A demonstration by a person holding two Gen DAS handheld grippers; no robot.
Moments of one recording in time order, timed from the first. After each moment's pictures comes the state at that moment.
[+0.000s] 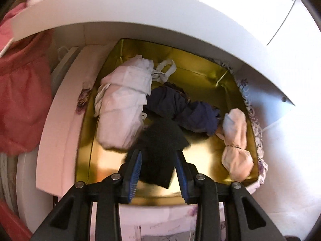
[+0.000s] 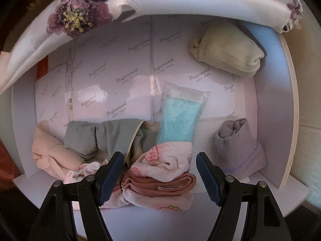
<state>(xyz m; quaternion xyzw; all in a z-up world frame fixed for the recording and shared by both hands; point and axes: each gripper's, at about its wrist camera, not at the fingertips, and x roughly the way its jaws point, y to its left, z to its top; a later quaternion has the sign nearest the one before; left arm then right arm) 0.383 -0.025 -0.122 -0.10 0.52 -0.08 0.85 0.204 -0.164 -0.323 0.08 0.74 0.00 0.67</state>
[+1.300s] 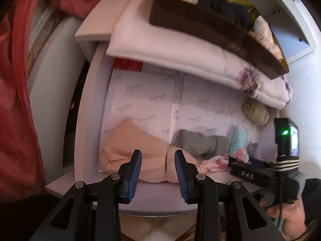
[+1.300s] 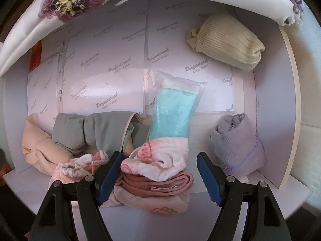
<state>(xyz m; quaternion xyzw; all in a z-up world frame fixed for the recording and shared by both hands) 0.232 0.015 -0.202 -0.09 0.66 -0.02 0.75 0.195 -0.161 -0.338 0.06 0.74 -0.01 0.67</state>
